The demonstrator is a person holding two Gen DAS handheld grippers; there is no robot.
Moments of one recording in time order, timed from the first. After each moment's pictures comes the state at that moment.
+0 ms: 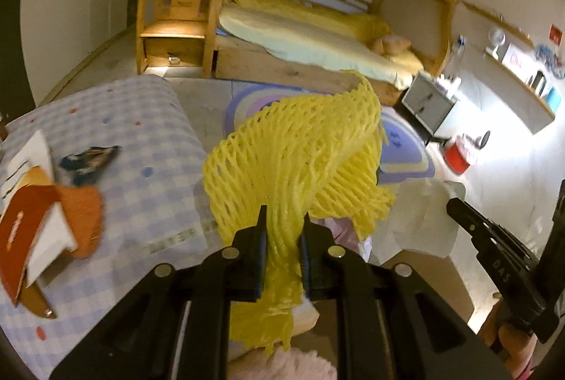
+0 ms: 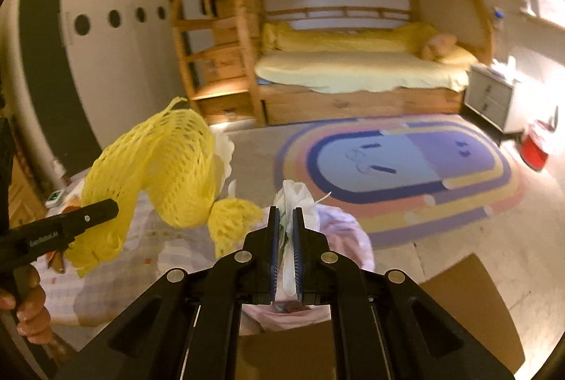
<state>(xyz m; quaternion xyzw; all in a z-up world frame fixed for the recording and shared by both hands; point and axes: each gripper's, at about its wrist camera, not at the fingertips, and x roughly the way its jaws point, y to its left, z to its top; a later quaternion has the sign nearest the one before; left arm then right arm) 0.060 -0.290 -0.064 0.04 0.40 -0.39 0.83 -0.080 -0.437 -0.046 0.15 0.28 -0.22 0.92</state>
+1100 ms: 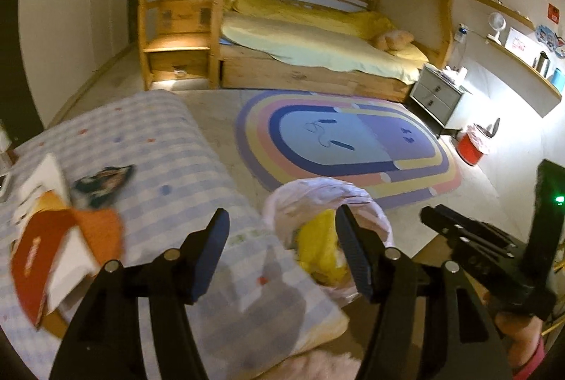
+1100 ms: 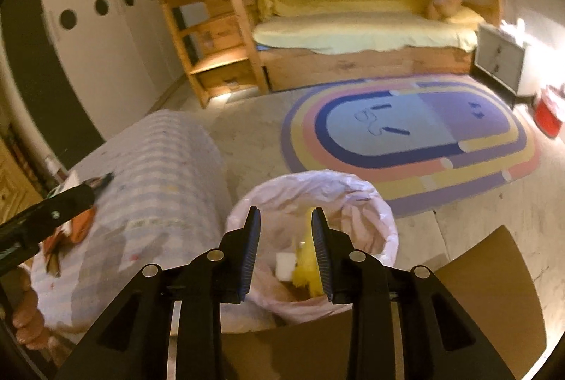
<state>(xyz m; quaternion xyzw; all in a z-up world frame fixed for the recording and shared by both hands) 0.060 -0.268 -0.058 0.07 0.37 -0.38 0.85 -0.063 -0.438 -0.079 0.18 0.33 -0.19 0.91</state>
